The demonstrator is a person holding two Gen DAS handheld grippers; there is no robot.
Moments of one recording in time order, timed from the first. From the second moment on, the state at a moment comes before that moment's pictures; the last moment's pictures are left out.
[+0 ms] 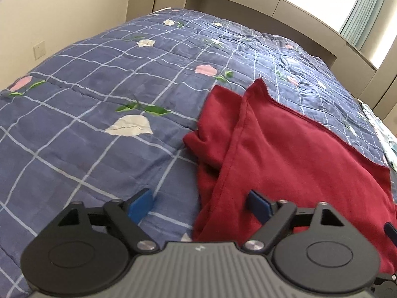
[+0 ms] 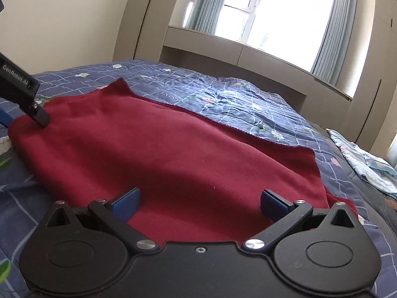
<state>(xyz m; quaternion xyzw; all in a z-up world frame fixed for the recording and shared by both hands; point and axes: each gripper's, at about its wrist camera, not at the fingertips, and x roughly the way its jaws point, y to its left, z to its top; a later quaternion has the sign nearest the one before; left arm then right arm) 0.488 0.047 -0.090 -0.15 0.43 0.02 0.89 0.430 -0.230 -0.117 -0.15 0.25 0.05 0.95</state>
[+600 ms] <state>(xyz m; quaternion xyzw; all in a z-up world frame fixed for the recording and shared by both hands) 0.526 0.081 -0.087 -0.15 0.38 0.01 0.91 0.426 -0.231 -0.120 -0.15 0.24 0.05 0.96</state>
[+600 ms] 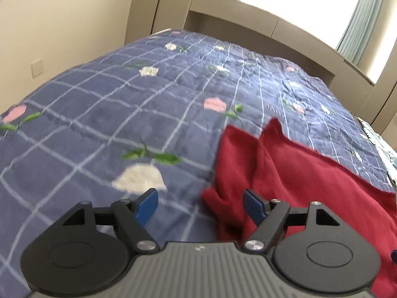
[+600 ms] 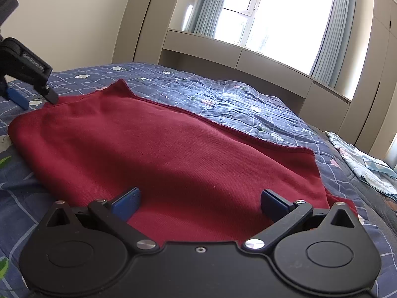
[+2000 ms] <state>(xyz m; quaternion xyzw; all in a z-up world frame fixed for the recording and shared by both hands) 0.459 0.074 -0.091 -0.23 0.40 -0.03 0.88 0.426 -0.231 -0.120 -0.15 0.24 0.05 0.96</state>
